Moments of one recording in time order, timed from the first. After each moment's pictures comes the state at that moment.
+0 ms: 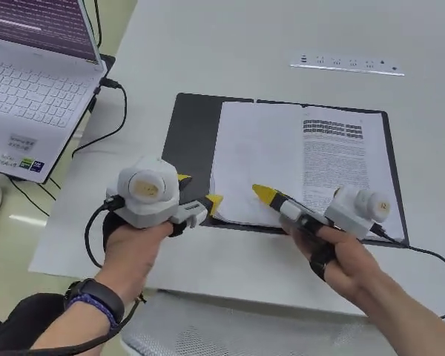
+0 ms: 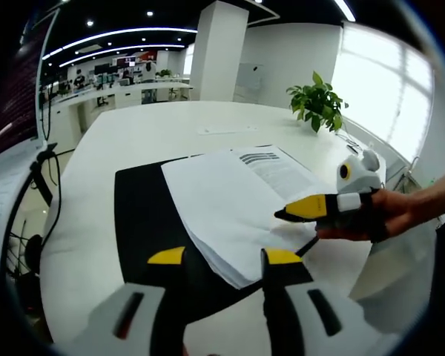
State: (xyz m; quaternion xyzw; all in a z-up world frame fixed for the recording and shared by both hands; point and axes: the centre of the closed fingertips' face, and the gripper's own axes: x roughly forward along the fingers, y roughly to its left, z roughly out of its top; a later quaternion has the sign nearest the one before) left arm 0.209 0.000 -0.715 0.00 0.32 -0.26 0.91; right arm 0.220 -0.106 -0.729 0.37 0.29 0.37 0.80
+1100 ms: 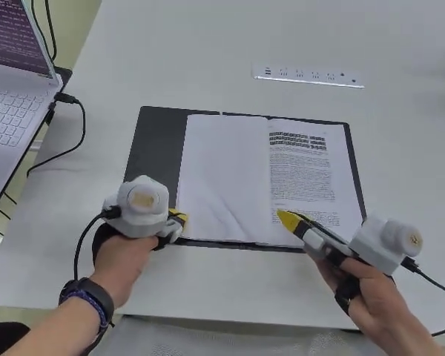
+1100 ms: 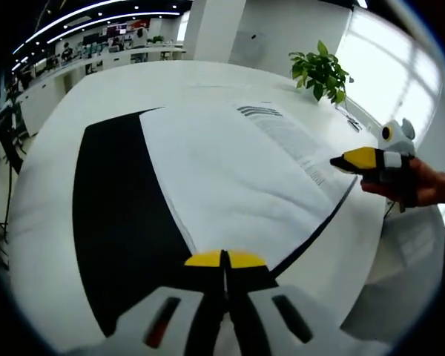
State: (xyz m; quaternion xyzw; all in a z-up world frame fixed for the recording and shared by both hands) left arm 0.208 -0.017 -0.793 -0.01 0.43 -0.28 0.86; right arm 0.216 -0.188 -0.736 0.33 0.29 0.29 0.85
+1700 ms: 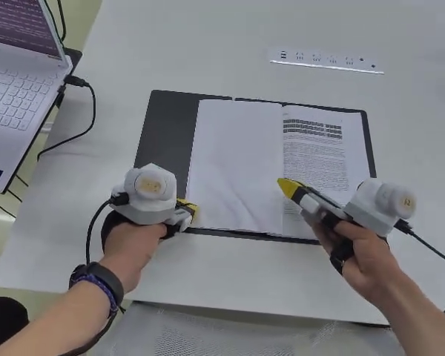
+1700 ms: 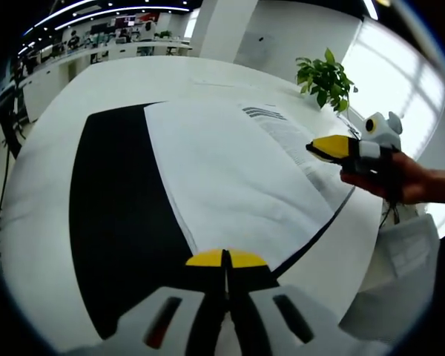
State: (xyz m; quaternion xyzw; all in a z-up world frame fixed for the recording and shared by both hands) left arm 0.210 -0.017 -0.790 -0.04 0.43 -0.27 0.86; right arm 0.271 -0.163 -0.738 0.31 0.29 0.31 0.85
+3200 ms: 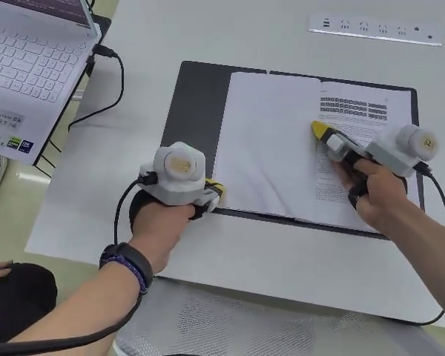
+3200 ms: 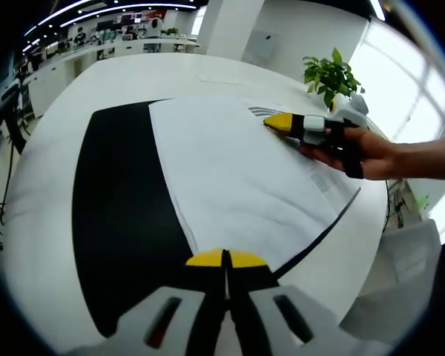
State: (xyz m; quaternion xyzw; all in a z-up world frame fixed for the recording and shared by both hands) left arm 0.215 -0.019 -0.795 -0.04 0.44 -0.25 0.86; right arm 0.360 -0.160 -0.764 0.30 0.27 0.27 0.87
